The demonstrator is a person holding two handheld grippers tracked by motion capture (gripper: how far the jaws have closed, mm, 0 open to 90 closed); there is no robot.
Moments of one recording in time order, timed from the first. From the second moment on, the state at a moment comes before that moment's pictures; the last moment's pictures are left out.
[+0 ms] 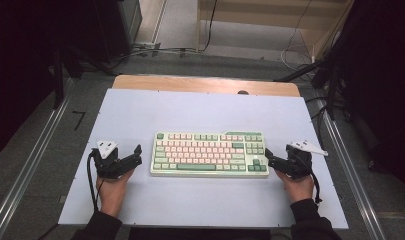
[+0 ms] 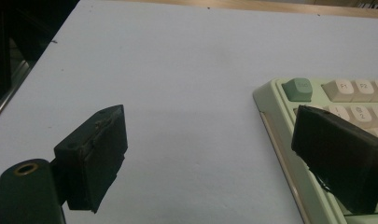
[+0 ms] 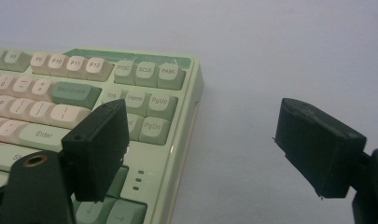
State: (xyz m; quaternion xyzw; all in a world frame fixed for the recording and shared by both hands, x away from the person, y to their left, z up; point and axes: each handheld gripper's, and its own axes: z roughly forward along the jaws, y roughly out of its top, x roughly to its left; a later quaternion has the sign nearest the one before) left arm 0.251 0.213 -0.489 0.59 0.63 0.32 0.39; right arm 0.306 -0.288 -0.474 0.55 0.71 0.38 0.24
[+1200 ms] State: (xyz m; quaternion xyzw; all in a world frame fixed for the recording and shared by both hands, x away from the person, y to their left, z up) left arm 0.255 0.189 -0.488 0.61 0.61 0.31 0.40; right arm 0.305 -0.268 -0.472 0.52 0.72 0.39 0.23
